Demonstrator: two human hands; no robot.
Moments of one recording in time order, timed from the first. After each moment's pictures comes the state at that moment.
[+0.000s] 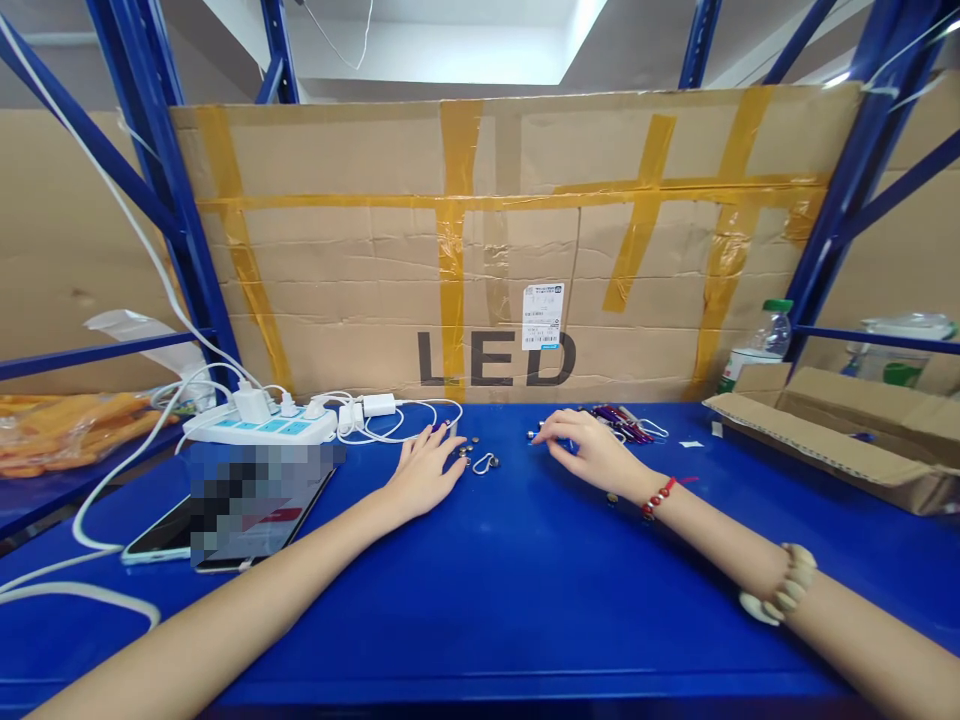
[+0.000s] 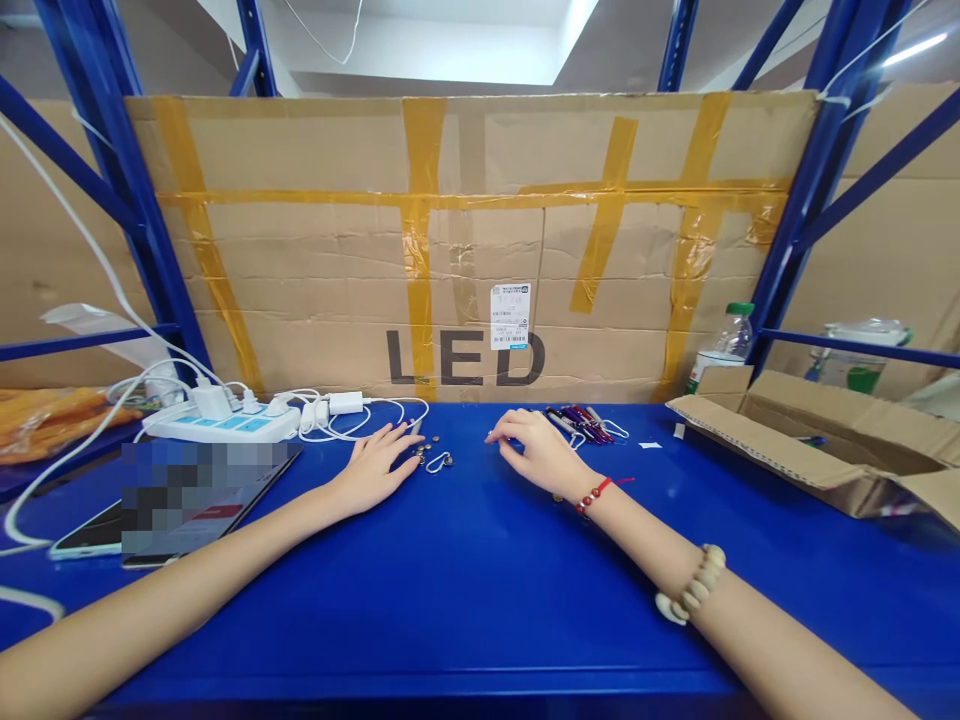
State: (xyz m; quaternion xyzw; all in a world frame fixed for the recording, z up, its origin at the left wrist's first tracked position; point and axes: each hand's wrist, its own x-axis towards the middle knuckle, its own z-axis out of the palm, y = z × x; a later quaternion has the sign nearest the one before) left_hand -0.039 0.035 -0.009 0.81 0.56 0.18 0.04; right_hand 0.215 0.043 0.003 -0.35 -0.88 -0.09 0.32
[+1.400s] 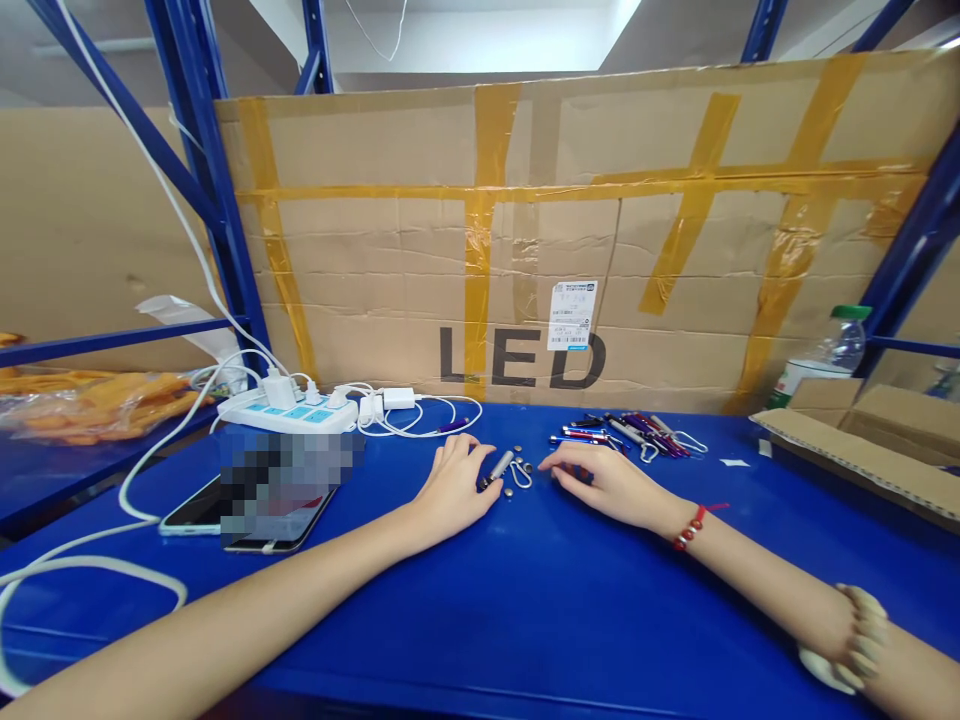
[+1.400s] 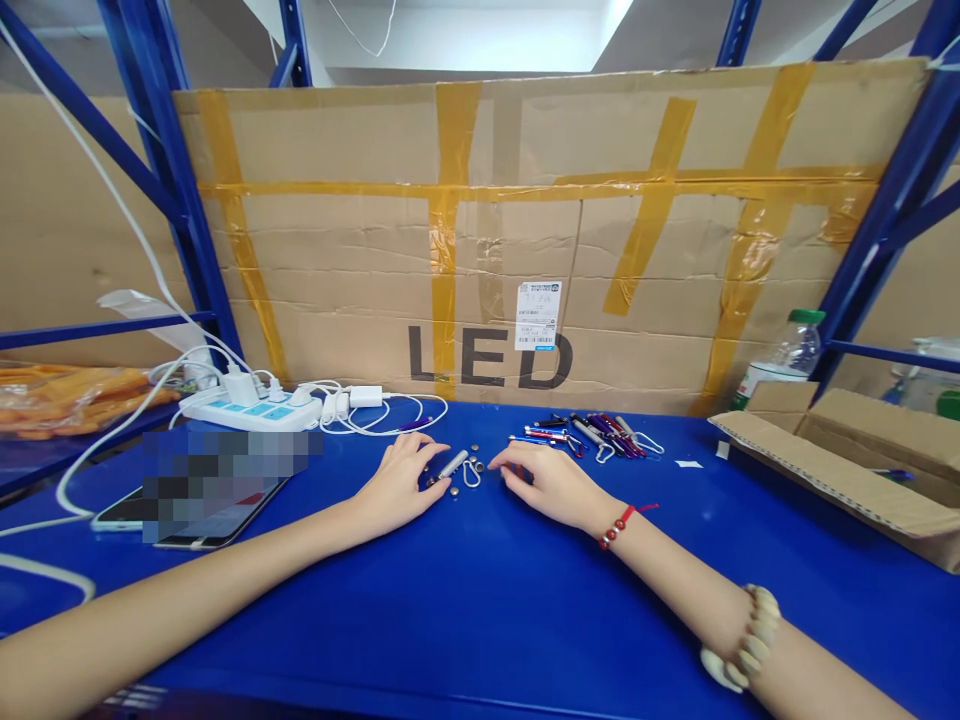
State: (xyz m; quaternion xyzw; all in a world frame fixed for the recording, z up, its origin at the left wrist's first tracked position) left_hand -0.027 0.020 -0.015 0.82 0.50 0.27 0.06; right_hand 0.203 0.034 -0.005 -0.35 -0.90 0.01 0.24
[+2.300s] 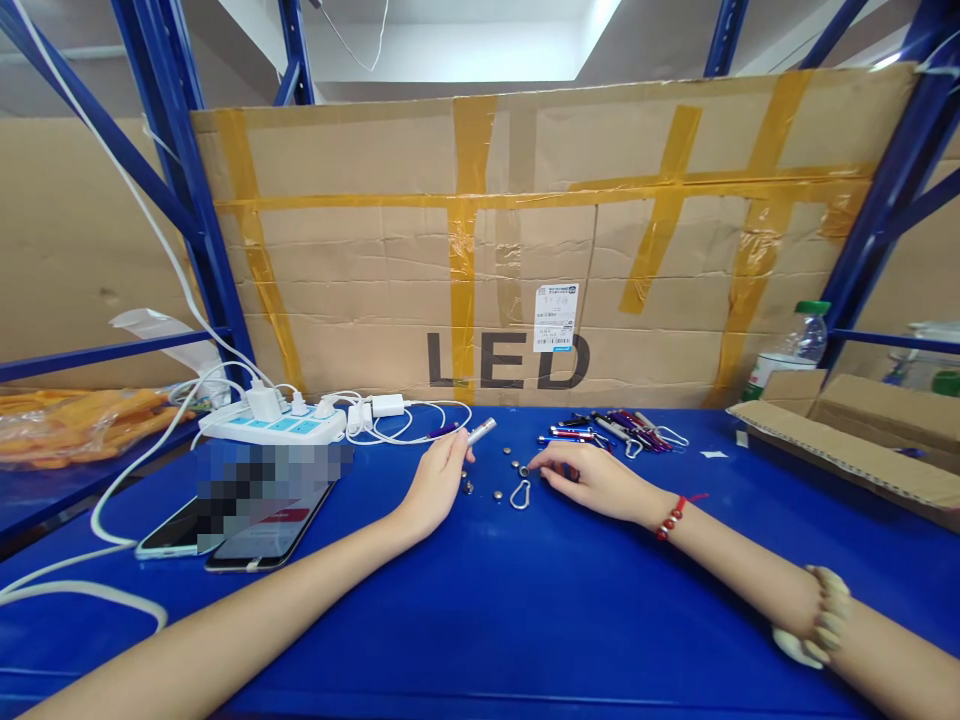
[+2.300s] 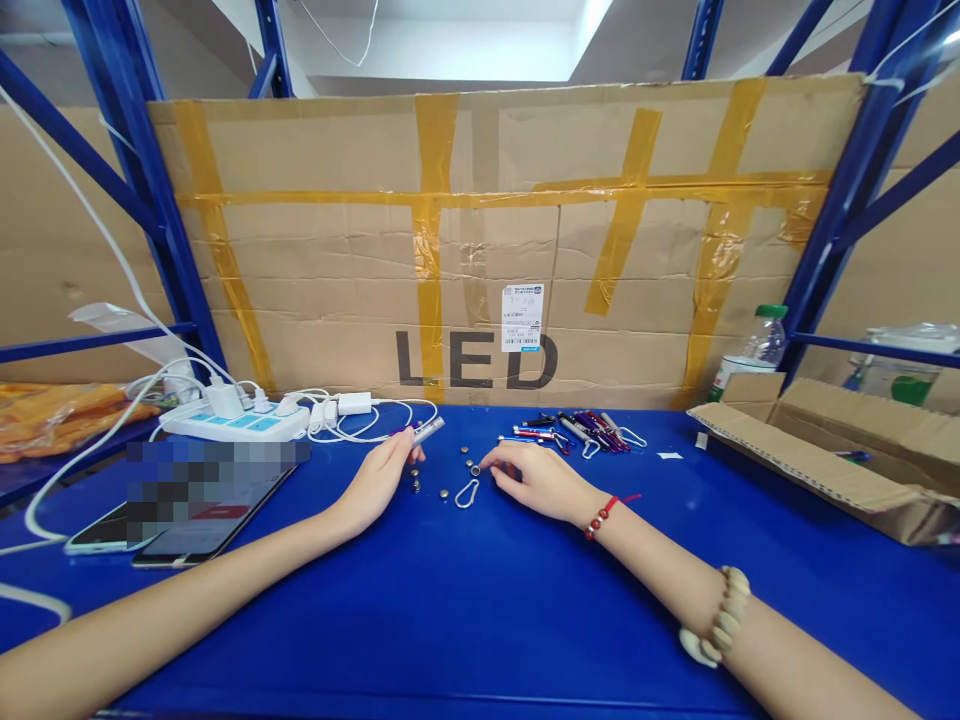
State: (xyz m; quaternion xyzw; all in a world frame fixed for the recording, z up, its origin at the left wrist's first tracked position) left_hand -0.025 0.022 -0.006 0.70 0.51 0.44 0.23; right_hand 0.202 0.034 -0.003 -0.37 -0.90 0.02 0.24
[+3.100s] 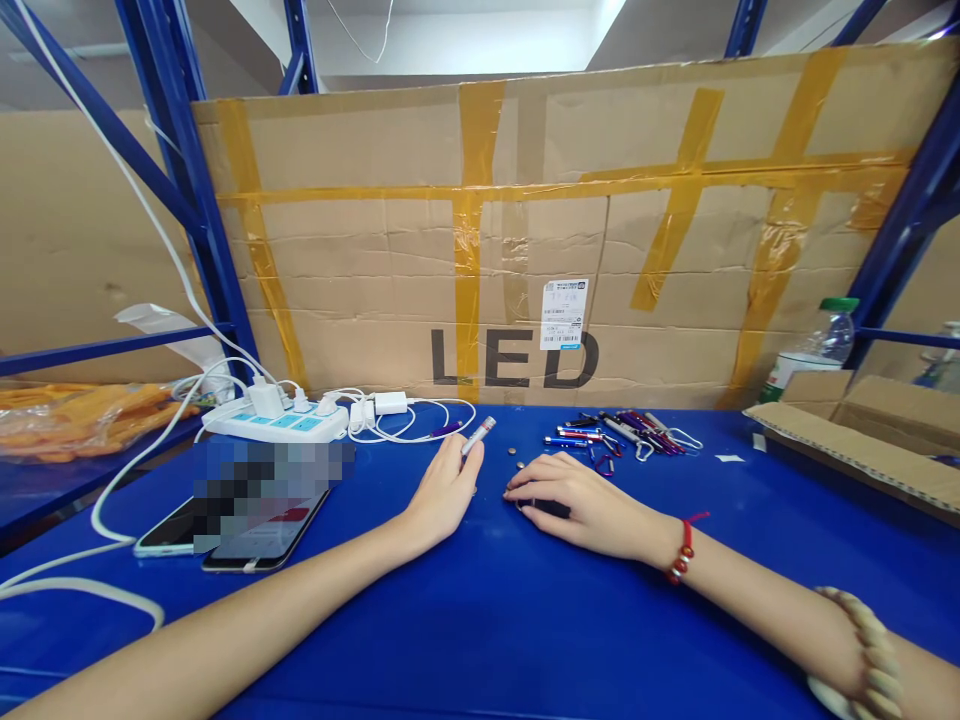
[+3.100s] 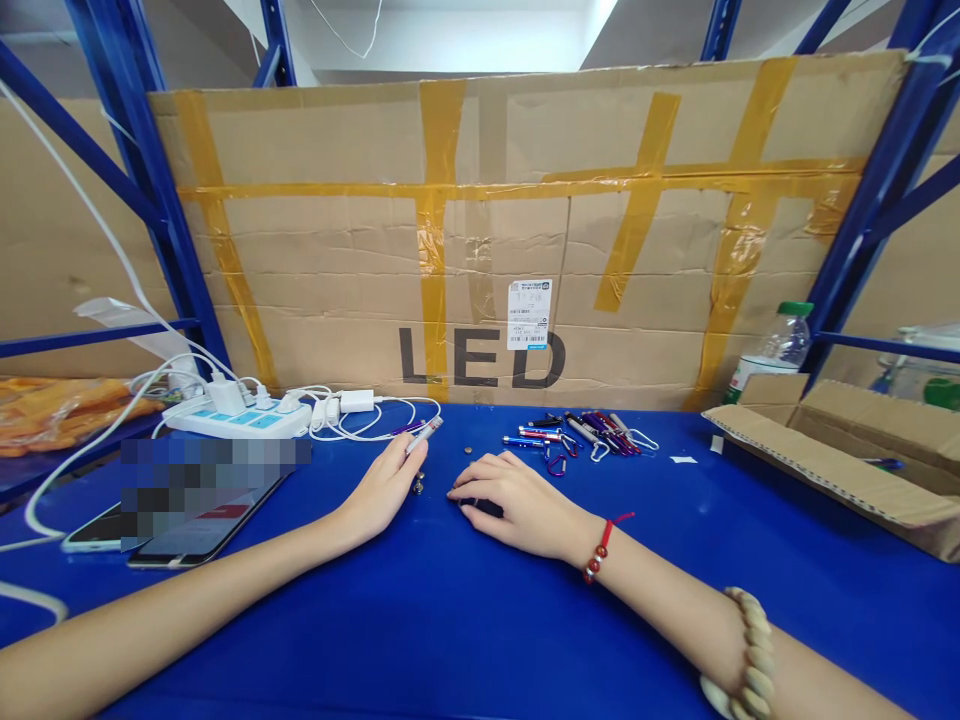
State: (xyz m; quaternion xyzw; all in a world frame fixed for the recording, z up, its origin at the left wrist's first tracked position) left_hand -0.022 0.019 -0.008 0.70 0.54 0.39 0.25; right_hand 0.176 0.009 0.003 -0.28 -0.94 0.02 0.18
